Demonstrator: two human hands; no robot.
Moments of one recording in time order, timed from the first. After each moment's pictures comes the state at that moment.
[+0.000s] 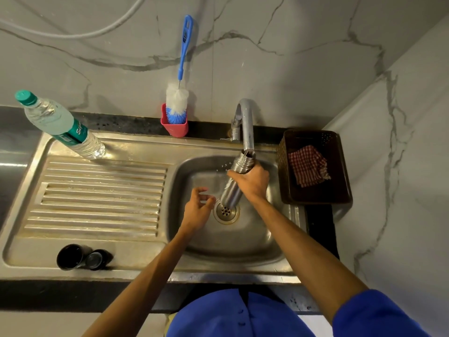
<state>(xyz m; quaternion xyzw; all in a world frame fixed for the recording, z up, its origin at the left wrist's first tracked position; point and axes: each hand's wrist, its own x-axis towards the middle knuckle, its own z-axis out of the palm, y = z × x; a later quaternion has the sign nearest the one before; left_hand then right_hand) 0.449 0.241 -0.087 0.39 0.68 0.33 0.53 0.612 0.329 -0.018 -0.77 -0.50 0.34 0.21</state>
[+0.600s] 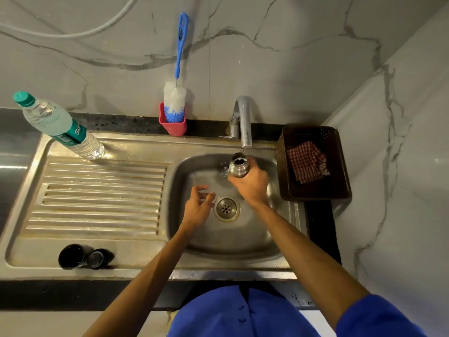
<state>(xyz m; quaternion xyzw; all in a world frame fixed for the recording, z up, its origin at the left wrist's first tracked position) 0.453 0.242 -0.082 0.36 0.69 0.33 0.54 0.620 0.316 -0.028 -0.75 -0.51 0.34 0.24</state>
